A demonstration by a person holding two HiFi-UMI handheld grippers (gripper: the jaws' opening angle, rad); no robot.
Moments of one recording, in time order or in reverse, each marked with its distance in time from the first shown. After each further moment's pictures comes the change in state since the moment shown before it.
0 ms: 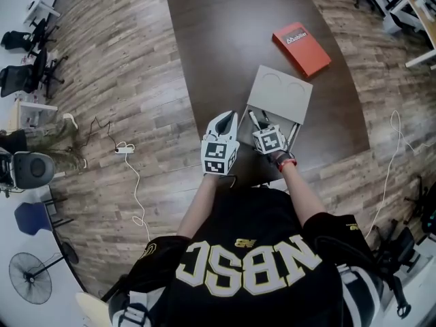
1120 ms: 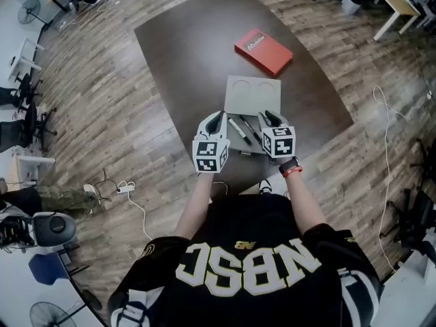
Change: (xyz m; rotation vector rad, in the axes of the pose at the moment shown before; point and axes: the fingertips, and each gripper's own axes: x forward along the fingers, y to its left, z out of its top) left arm 0.020 -0.049 0.040 0.084 -0.040 -0.144; right arm -0.157 -0.071 0.051 0.265 -0.452 -0.238
